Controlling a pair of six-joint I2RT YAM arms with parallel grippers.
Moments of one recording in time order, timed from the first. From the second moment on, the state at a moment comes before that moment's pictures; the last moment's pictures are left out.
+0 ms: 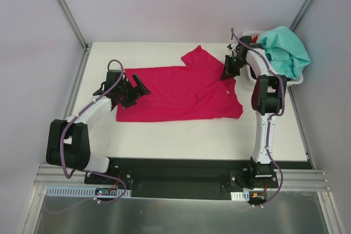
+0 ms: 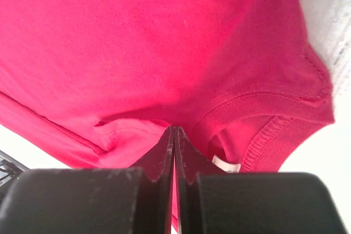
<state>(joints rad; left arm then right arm) -0.16 1.41 0.83 -0.23 0.29 -0.75 0.06 2.35 2.10 -1.02 -0.45 0.10</state>
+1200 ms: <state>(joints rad) -0.16 1.50 0.86 -0.23 0.29 -0.72 0.22 2.00 1.71 -0.96 -0.39 0.13</state>
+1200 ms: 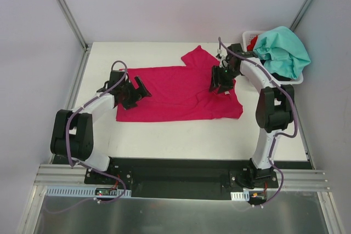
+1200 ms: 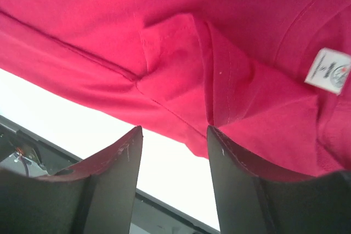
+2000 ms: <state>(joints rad) -0.16 1.54 0.86 -0.21 0.31 -0.72 0.22 2.04 1.76 -0.88 -0.37 0.10</state>
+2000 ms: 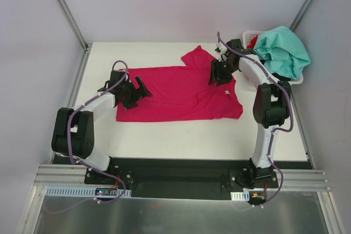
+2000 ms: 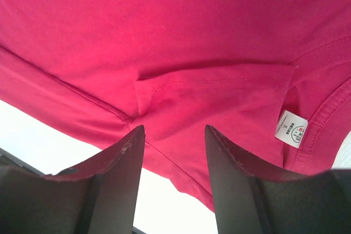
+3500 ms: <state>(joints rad) 0.00 1.52 0.87 -0.26 0.27 -0.71 0.22 2.11 1.56 -0.80 -0.39 0.16</state>
